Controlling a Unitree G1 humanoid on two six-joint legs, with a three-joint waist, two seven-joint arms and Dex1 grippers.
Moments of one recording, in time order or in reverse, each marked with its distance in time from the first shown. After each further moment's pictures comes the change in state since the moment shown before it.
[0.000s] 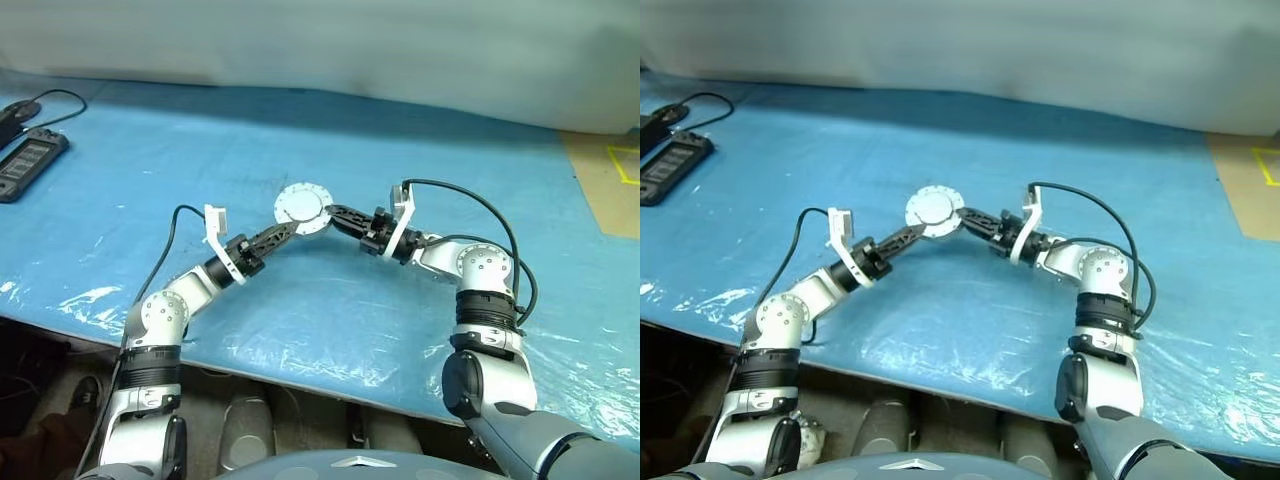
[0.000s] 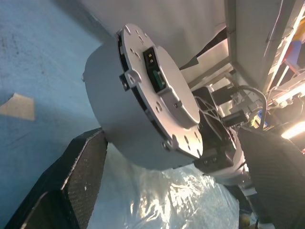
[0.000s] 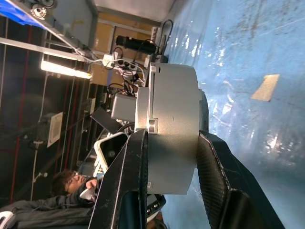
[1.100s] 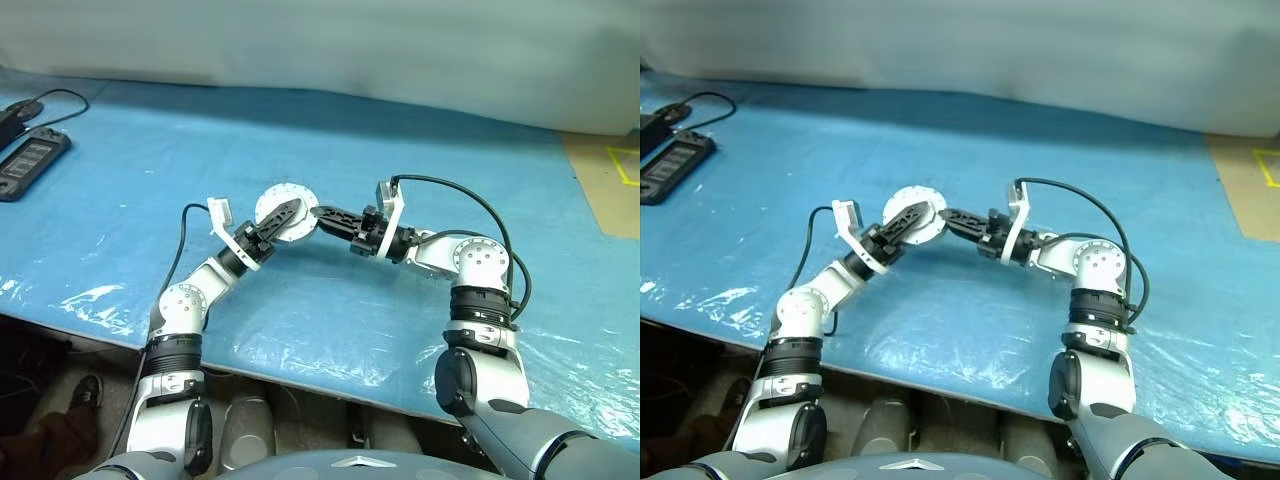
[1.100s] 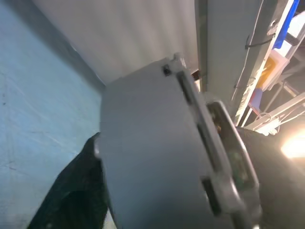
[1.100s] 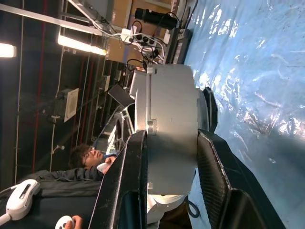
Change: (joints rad) left arm -0.095 -0.139 0.083 0.119 -0.101 -0.029 0.029; right arm -0.011 0.048 0.007 -0.092 0.064 0.121 -0.021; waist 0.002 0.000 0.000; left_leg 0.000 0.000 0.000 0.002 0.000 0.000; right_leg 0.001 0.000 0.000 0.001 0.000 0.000
